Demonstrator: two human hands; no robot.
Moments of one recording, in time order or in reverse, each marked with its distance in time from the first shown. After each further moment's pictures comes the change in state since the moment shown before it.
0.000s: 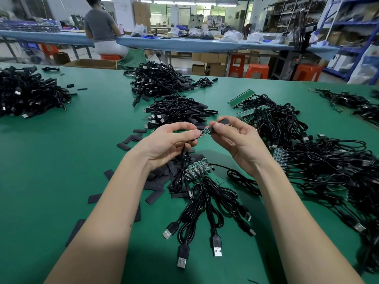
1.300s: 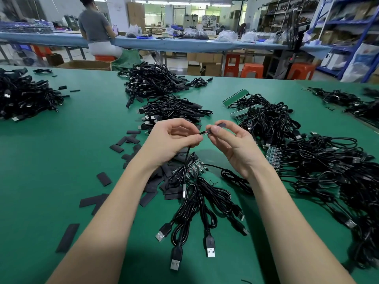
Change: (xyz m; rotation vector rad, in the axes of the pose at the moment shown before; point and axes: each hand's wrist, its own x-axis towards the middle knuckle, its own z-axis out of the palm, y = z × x) left_hand 0.007 -0.013 0.010 0.483 0.110 0.397; right_hand 0.001 0.007 -0.012 0.118 0.067 0.038
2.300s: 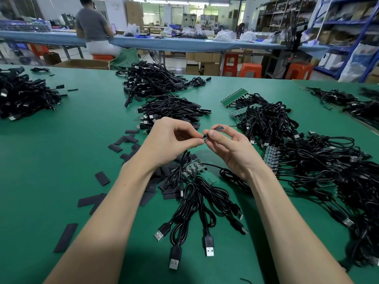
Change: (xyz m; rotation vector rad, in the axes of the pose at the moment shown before) left_hand -0.002 0.008 0.000 0.354 -0.039 0.170; right_hand 0.001 0.008 -0.009 0.014 -0.061 0.060
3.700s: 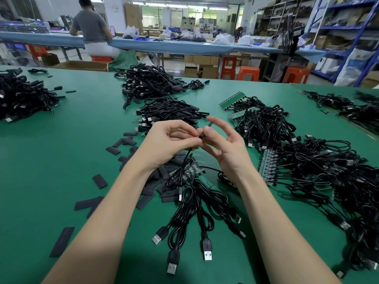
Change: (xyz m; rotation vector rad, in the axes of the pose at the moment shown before) left_hand 0.000 -0.003 0.001 -0.374 -0.002 -0.112; right_hand -0.003 0.006 0.020 -0.111 0.031 -0.149
